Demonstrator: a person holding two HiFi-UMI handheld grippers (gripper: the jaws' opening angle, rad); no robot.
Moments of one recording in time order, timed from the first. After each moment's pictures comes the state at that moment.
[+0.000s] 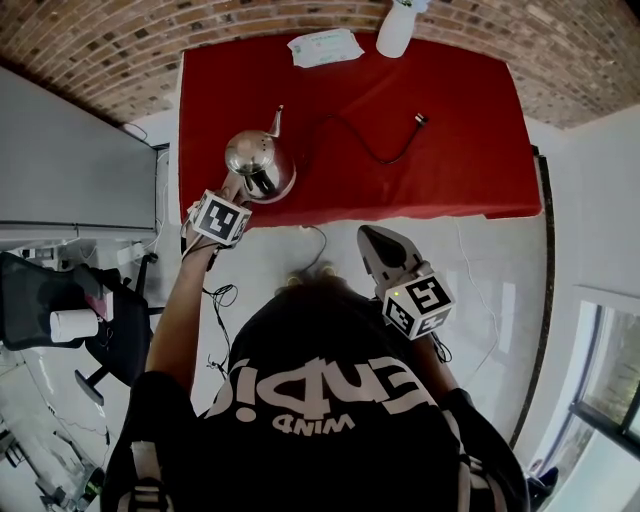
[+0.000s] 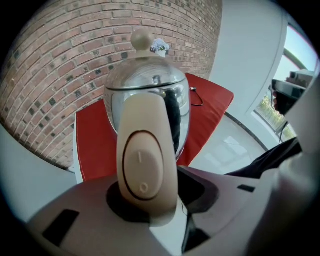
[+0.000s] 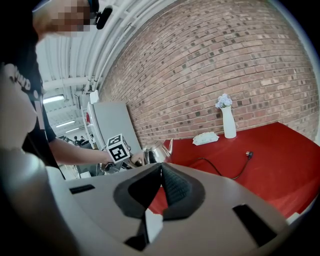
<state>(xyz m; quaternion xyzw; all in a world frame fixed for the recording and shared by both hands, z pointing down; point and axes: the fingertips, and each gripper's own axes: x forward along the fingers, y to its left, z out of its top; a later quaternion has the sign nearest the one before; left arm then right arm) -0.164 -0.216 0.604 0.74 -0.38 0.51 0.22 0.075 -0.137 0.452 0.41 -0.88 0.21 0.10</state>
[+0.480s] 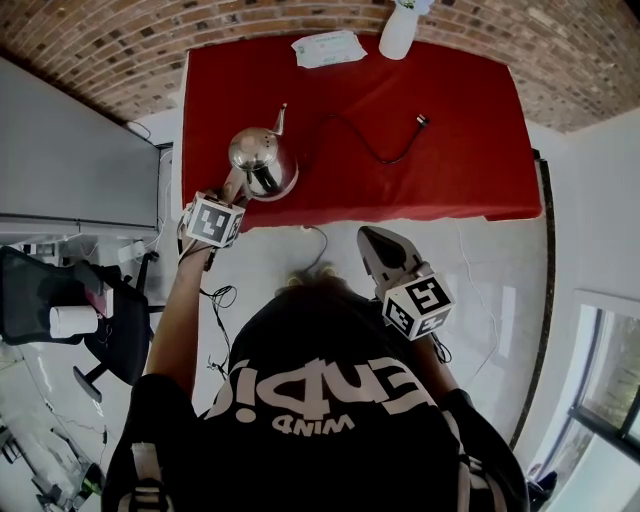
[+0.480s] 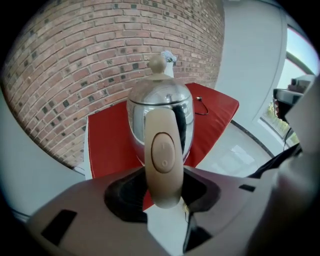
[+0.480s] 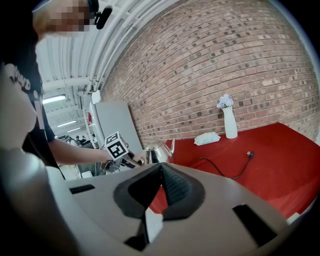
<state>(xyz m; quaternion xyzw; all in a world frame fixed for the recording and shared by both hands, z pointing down) -0.173 -0.209 0.583 0.74 -0.42 0.47 0.23 0.074 -0.128 0.449 0.40 -0.89 0.21 0.10</state>
